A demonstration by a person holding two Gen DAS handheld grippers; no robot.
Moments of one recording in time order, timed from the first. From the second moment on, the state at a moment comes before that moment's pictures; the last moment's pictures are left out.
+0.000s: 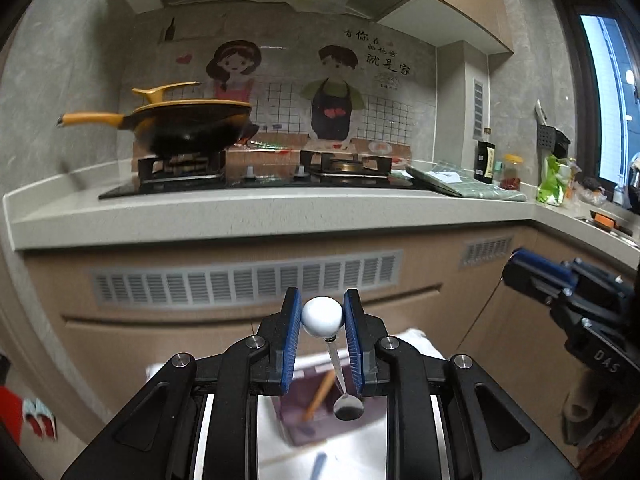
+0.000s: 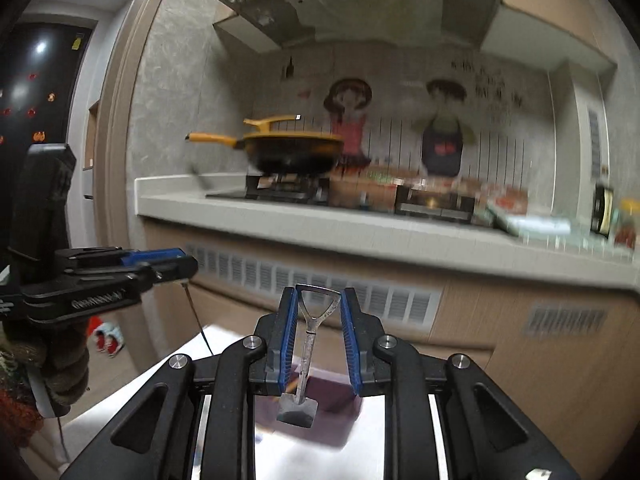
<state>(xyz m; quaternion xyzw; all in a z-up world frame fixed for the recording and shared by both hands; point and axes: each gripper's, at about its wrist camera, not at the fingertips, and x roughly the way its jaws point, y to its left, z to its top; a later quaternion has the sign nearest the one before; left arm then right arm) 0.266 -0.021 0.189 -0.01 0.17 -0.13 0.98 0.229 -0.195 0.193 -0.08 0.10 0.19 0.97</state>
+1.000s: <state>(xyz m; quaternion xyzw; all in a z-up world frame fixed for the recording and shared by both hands) 0.364 0.073 0.022 -0.17 0.32 -0.11 0.93 0.348 -0.199 0.051 -0.04 0.32 0.18 0.93</state>
